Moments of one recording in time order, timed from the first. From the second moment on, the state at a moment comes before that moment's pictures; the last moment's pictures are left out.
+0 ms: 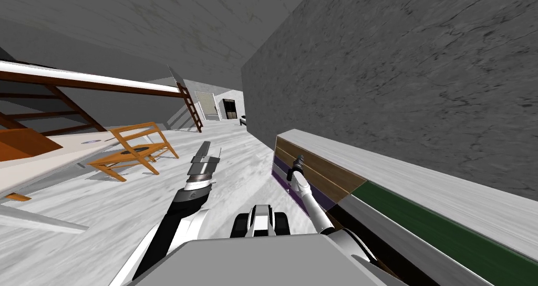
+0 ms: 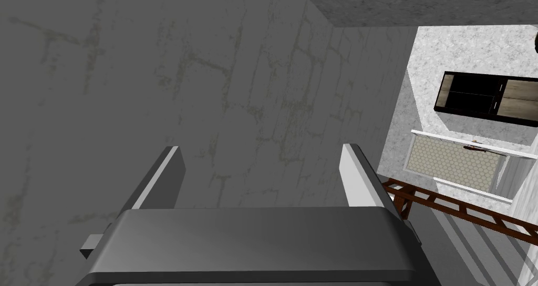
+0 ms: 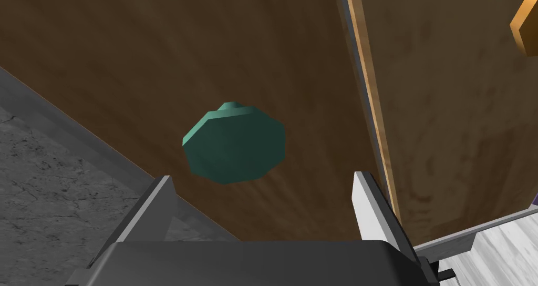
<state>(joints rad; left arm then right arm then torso) 0.54 0.02 -0.03 -2.35 -0.12 -0.41 0.05 -0.23 -0.19 0.10 -1.22 1.42 0.63 1.04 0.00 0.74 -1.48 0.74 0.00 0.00</state>
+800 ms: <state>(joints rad) 0.54 0.02 -0.03 -2.35 -0.12 -0.41 0.05 -0.39 -0.27 0.29 -1.00 1.27 0.80 0.93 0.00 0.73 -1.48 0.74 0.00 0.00</state>
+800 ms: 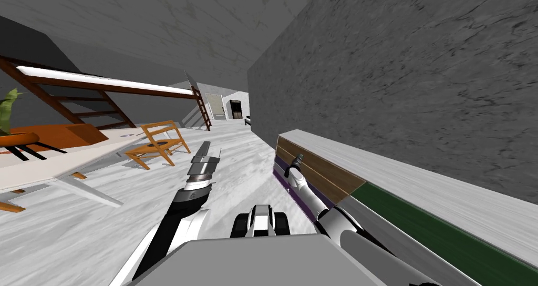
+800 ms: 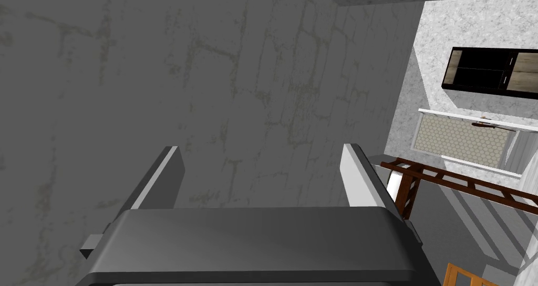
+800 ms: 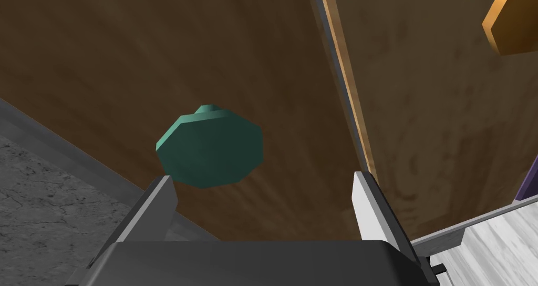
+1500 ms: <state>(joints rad) 0.54 0.02 -0.03 -2.35 -0.12 -0.41 0.05 -0.54 -0.35 0.50 -0.82 1.11 0.97 0.83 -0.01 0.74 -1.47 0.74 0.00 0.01</state>
